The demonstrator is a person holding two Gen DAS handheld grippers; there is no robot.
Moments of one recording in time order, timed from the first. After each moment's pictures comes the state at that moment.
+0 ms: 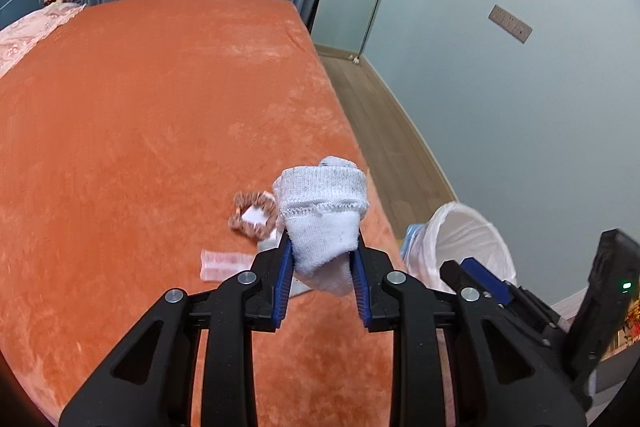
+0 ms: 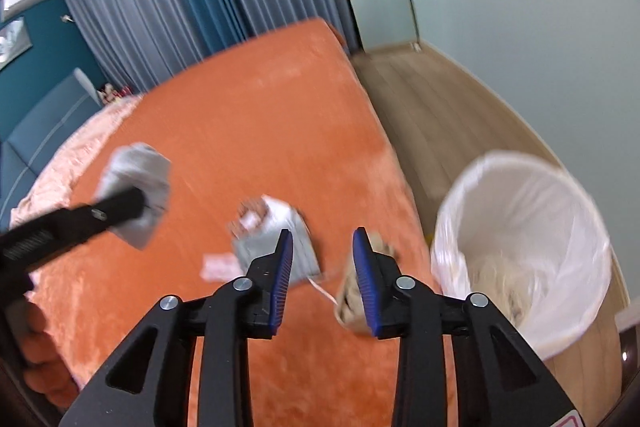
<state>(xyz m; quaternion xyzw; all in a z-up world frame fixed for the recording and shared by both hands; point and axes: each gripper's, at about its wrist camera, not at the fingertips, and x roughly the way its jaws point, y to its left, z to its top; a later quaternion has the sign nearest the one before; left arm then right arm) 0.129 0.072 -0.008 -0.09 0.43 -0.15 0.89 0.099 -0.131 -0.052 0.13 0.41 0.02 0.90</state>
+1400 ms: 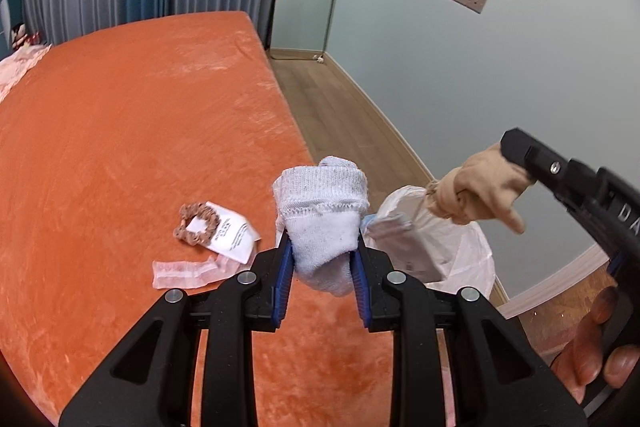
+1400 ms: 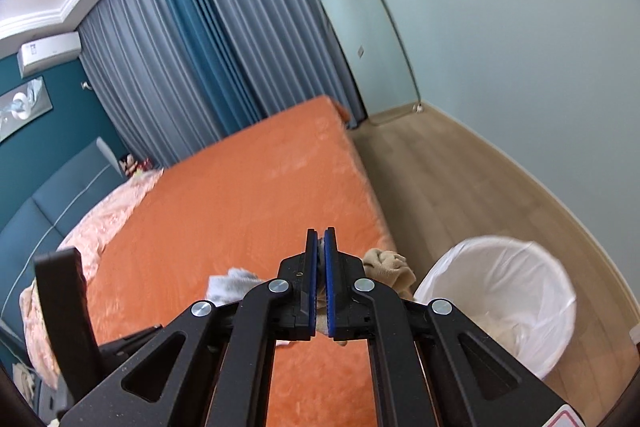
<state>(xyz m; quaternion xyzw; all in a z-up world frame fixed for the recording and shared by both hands) 0.104 -0.012 0.016 -0.04 0.40 -0.20 0.89 0.072 -0.193 0.064 0.18 0.27 0.03 0.94</state>
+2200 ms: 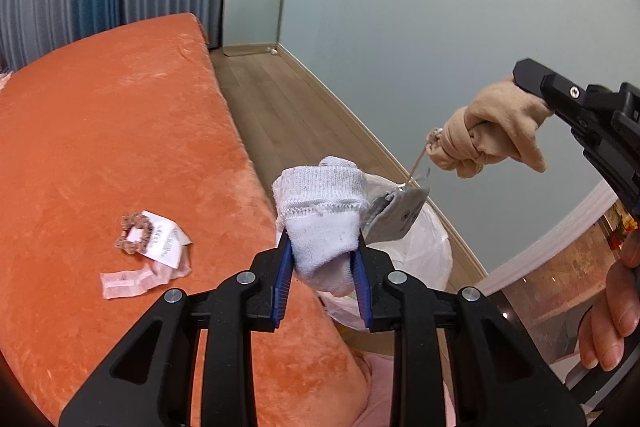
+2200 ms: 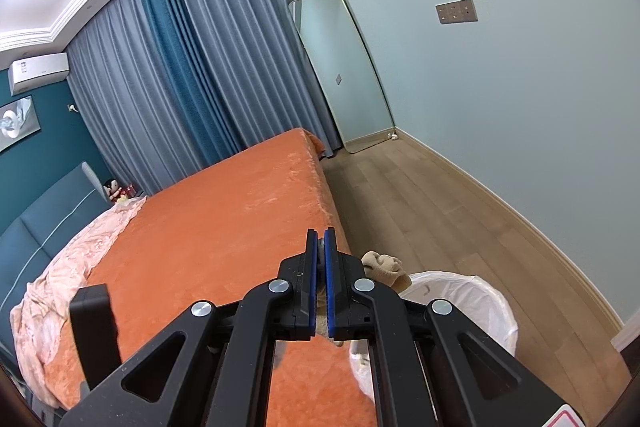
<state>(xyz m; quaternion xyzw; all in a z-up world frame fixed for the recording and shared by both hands) 0.089 -0.085 0.018 -0.01 0.41 -0.28 0.87 0.042 -0.255 0.097 0.18 0.24 -0.02 0.95</state>
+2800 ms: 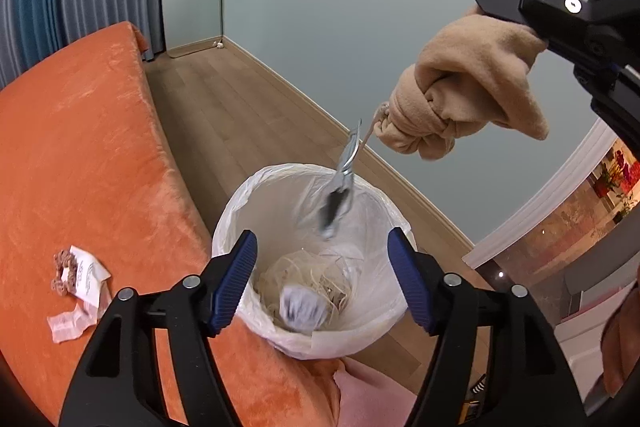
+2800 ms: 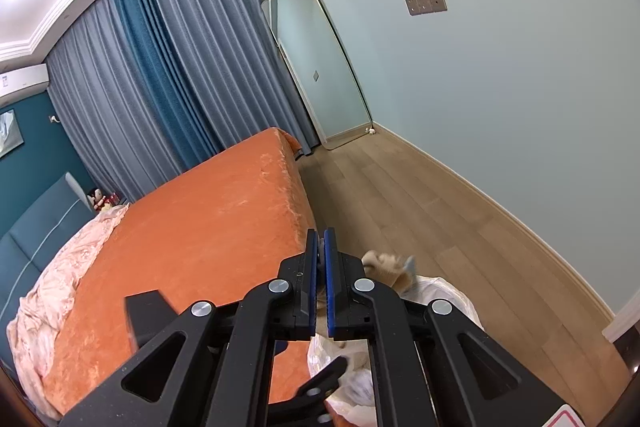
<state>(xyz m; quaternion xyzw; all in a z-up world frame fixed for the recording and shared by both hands) 0.096 -0.193 -0.016 0.05 0.41 -0.35 0.84 0.042 -0.307 0.081 0.20 0.25 -0.05 0.95</state>
